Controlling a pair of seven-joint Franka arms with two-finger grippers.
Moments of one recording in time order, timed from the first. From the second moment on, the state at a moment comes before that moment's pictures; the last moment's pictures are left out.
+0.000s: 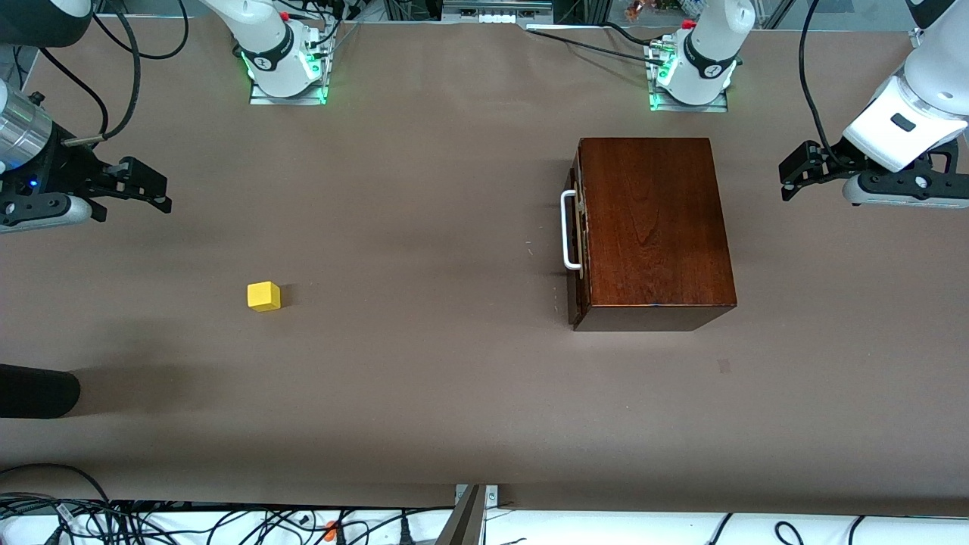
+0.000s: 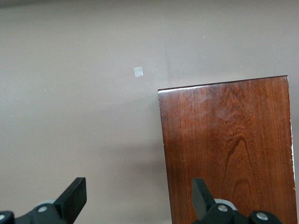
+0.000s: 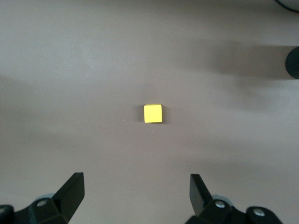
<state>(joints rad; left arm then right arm) -0.11 -0.04 -0.01 -1.69 0.05 1.68 -0.04 0.10 0.06 -0.04 -1.59 0.04 1.68 -0.08</state>
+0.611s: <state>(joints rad) -0.11 -0.04 -0.01 -1.70 0.05 1.68 -0.04 0.10 0.06 -0.04 -1.59 0.04 1.68 -0.08</state>
